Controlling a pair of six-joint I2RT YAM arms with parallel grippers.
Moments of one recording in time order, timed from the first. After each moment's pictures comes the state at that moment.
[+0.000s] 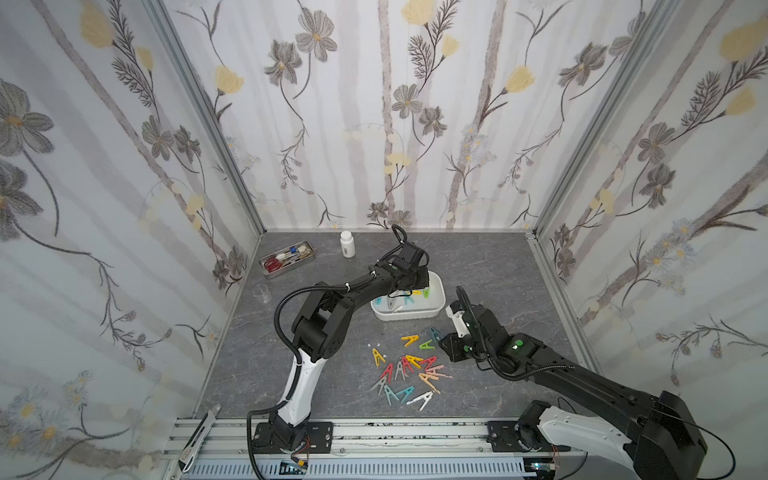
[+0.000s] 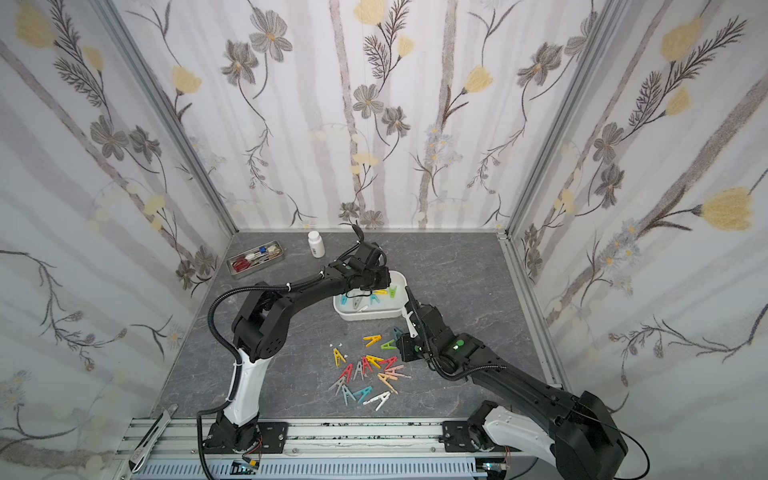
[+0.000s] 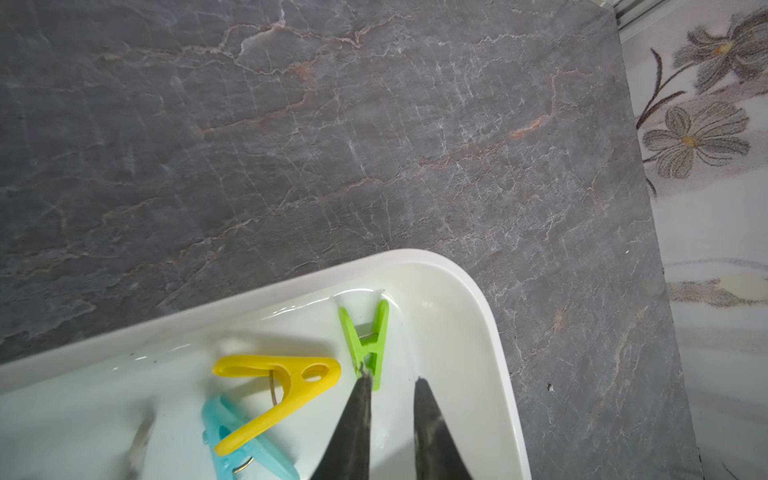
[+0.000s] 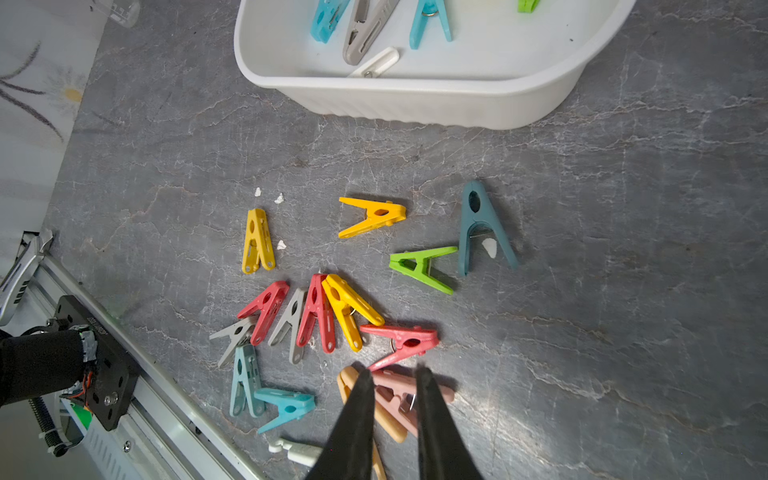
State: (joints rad) left arm -0.68 2.17 1.68 -0.33 0.13 -0.66; right arm 0.74 1.06 0.62 -0.40 -0.12 0.52
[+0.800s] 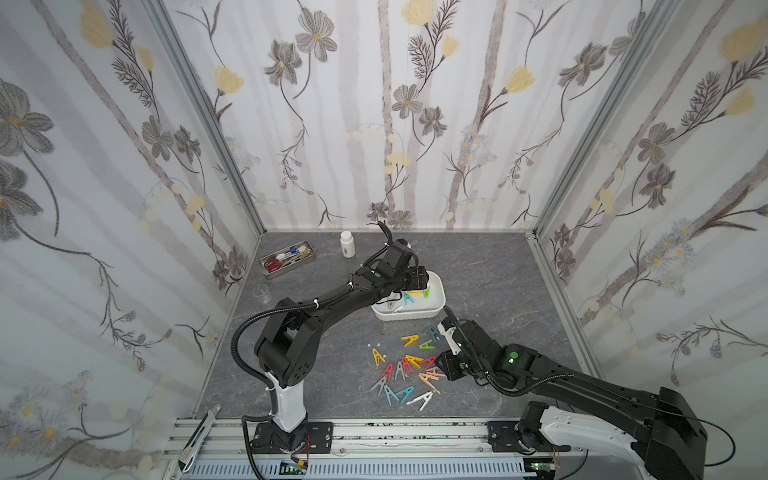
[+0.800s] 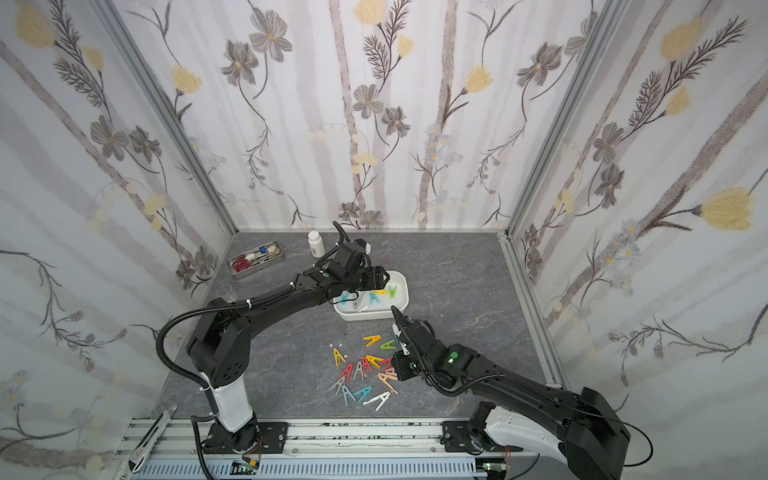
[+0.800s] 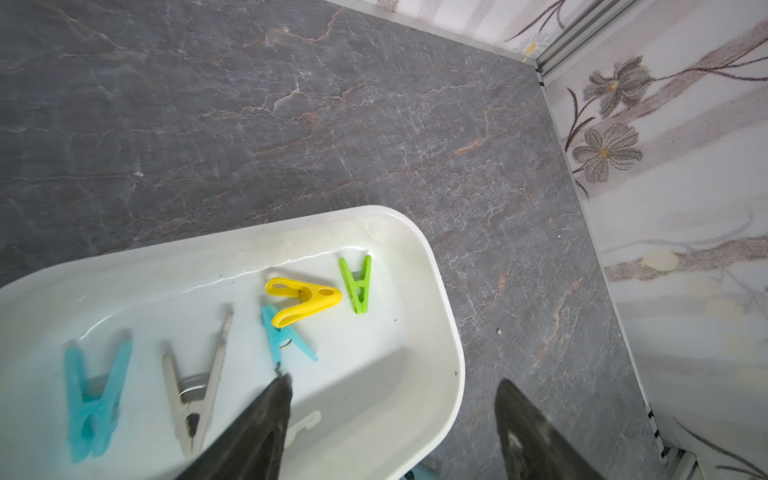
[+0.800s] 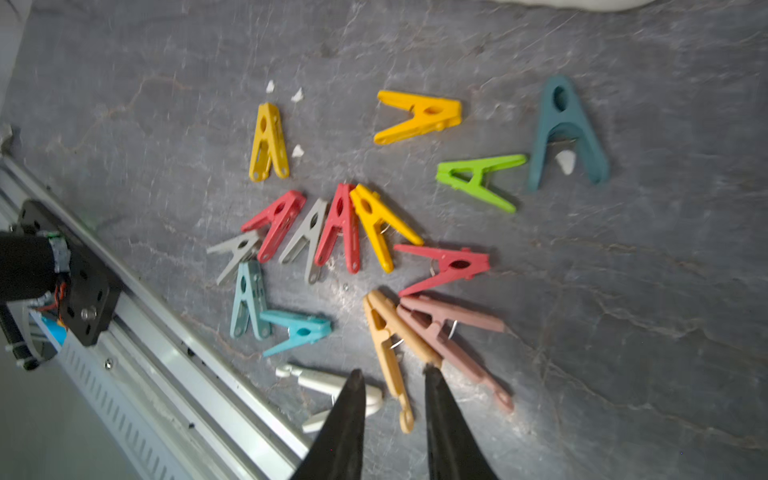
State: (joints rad) left arm -0.69 1.79 1.35 -0.25 0.07 -0.63; right arm 1.01 1.06 0.59 -0.49 -0.03 0.59
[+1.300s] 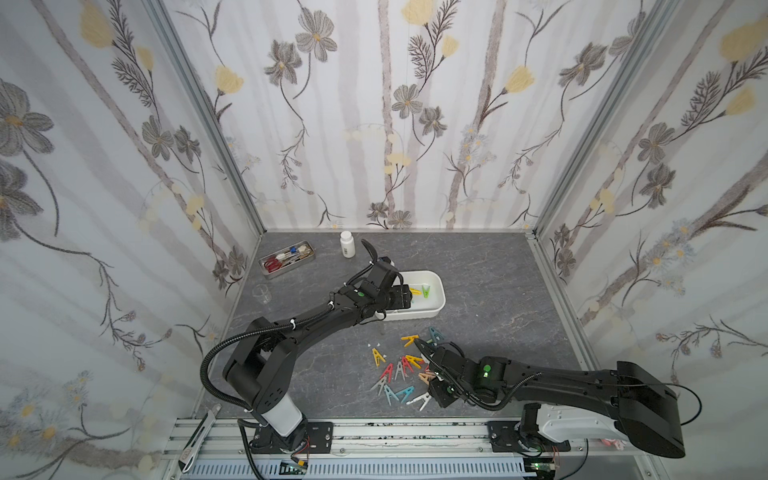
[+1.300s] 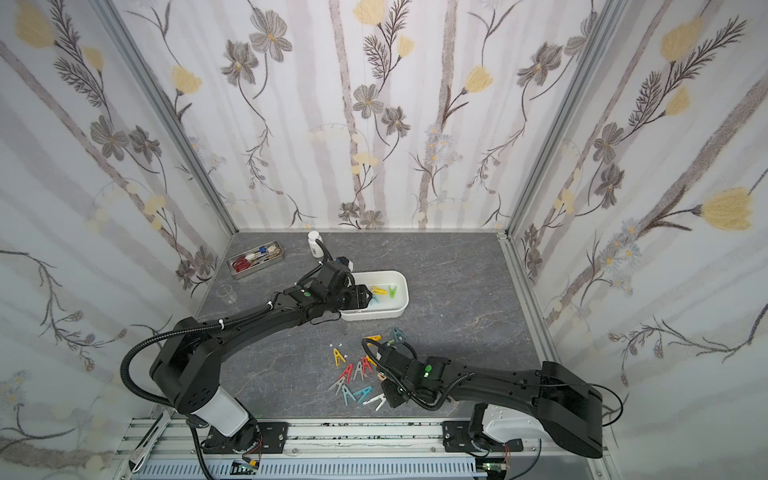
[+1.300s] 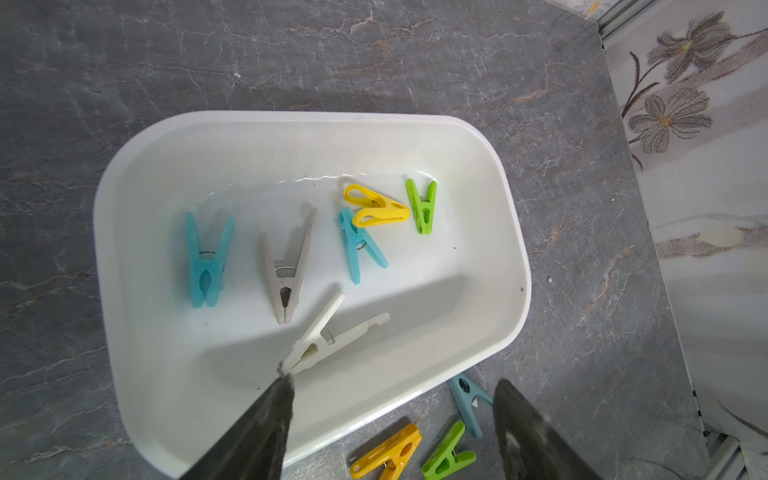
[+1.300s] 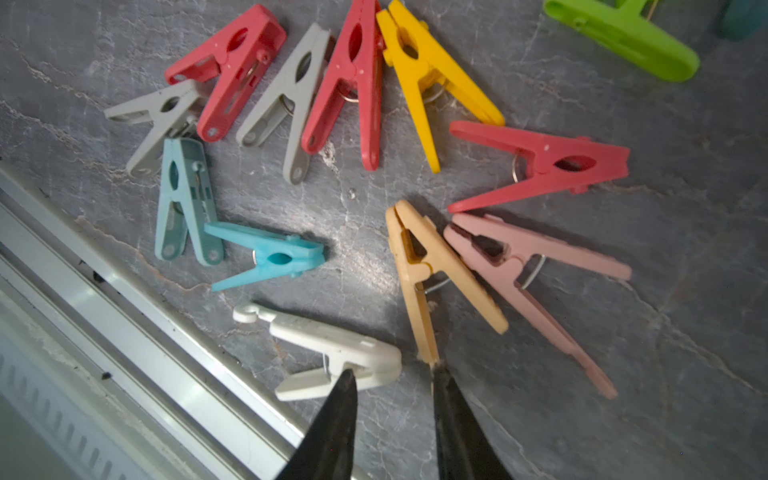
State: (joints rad) left arm -0.69 1.62 1.11 -0.26 0.03 -0.66; right arm 1.16 1.25 0.59 -0.47 0.00 0.61
